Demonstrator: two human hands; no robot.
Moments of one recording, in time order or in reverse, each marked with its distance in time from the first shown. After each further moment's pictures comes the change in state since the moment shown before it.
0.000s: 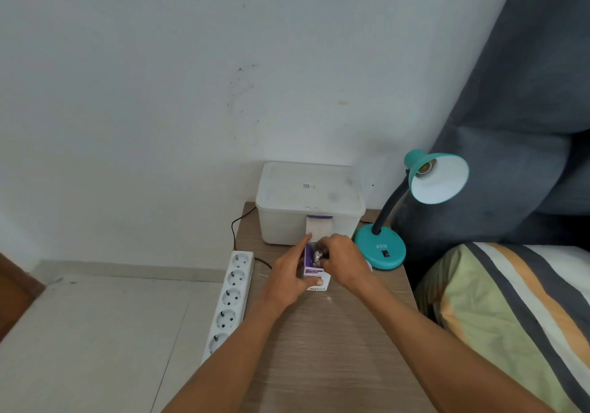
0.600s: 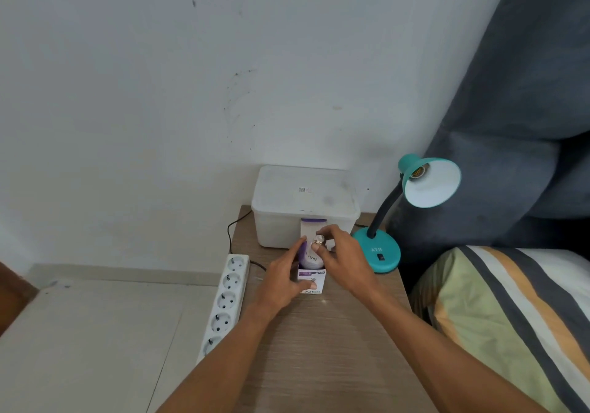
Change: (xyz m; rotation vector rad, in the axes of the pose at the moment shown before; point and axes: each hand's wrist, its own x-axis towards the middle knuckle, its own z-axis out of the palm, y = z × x) left_hand 0.001 -0.004 0.000 -0.066 -0.020 -0.016; right_hand -0.019 -0.005 -0.025 0.364 0.157 0.015
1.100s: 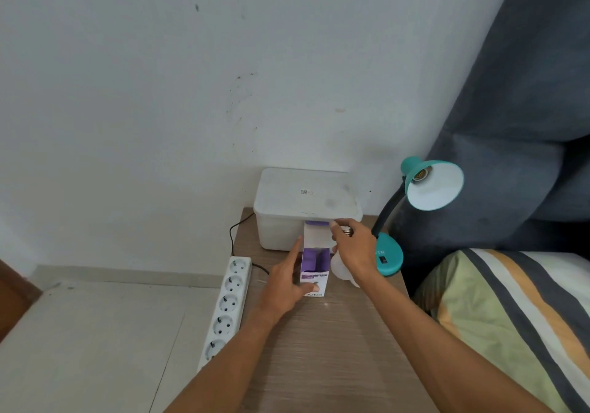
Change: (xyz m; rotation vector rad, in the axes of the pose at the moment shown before) left_hand -0.002 0.003 0.002 0.018 0.035 0.001; right_hand 0.031 0.009 0.003 0.307 0.296 0.354
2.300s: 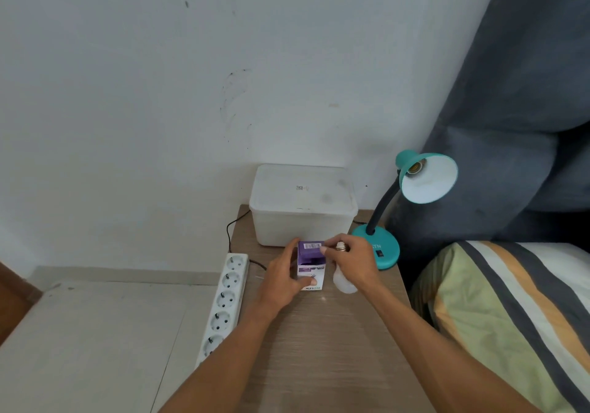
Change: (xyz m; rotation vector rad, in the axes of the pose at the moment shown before) left_hand -0.001 0.000 0.001 -0.036 0.006 -0.056; right_hand -0.025 0.017 -0.021 0.014 -0.261 0.013
